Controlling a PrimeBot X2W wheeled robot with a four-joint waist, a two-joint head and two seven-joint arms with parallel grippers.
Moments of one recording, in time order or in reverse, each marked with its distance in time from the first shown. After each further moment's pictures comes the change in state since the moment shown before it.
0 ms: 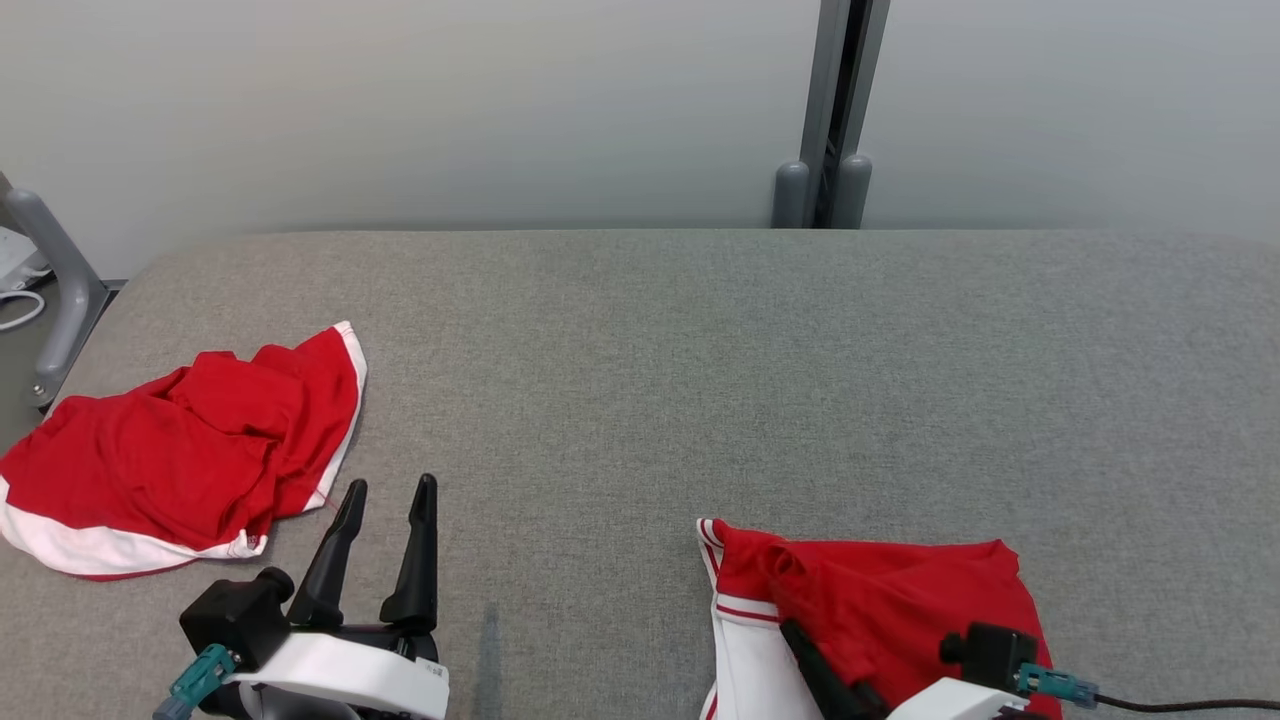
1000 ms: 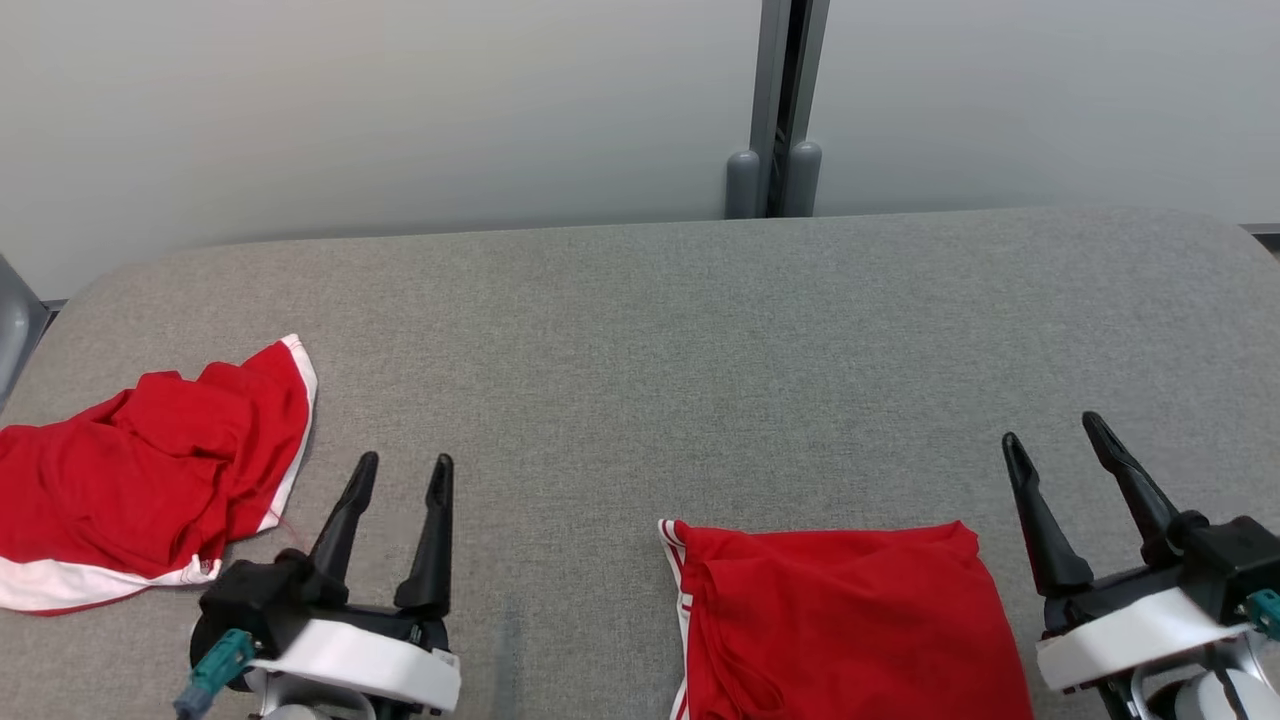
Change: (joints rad) left arm -0.011 0.001 -0.009 -0.054 0.103 0.001 0.000; right arm 0.055 -0.096 -0.536 -0.293 -0.947 0.000 -0.078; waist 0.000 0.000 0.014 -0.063
